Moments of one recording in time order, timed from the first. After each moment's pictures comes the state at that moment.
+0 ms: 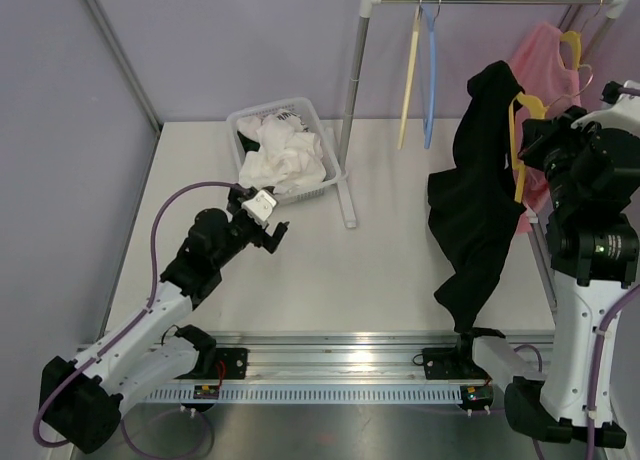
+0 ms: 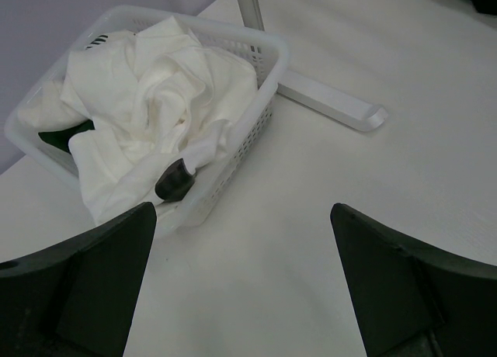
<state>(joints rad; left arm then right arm) -0.51 0.87 0.59 0.07 0.11 0.31 -0.07 1.02 1.67 -0.67 0.07 0.33</state>
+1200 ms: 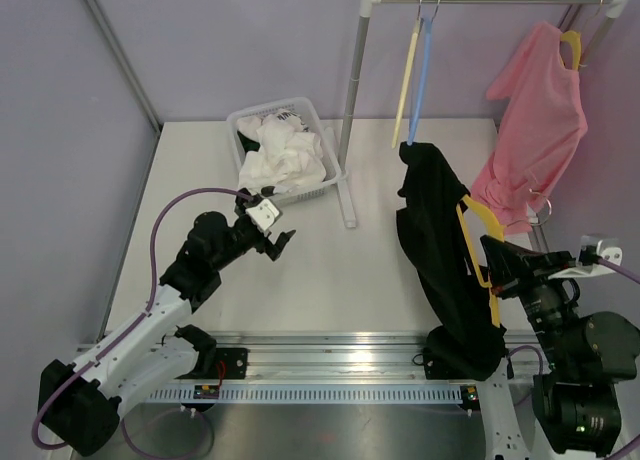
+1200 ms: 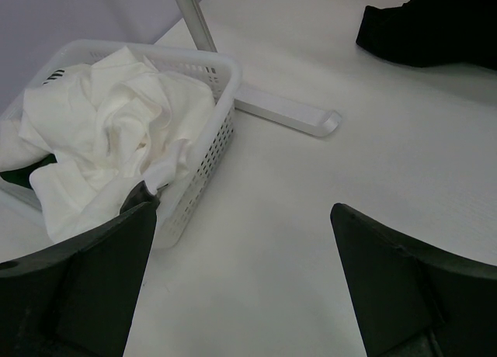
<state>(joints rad) -0.52 0.83 0.56 0.08 0.24 0.33 -0.08 0.32 1.20 -0.79 -0.31 0.41</state>
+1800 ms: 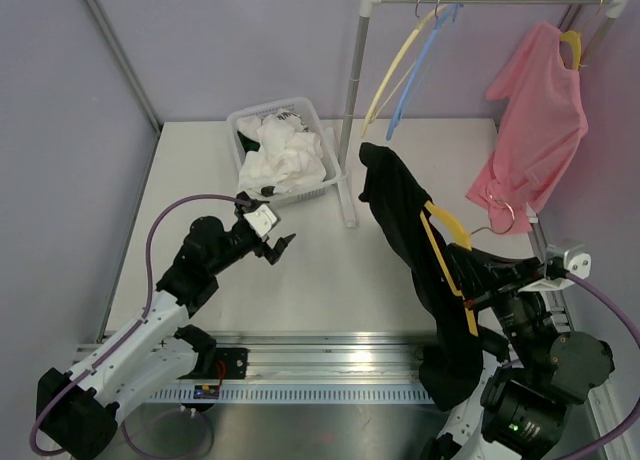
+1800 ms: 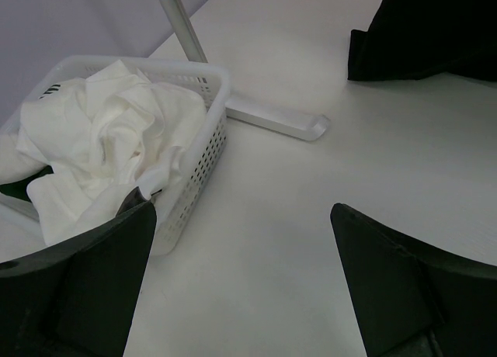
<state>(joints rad) -0.52 0.78 0.54 0.08 0.28 0.34 -0.51 0.28 1.28 -0.74 -0.87 0.51</state>
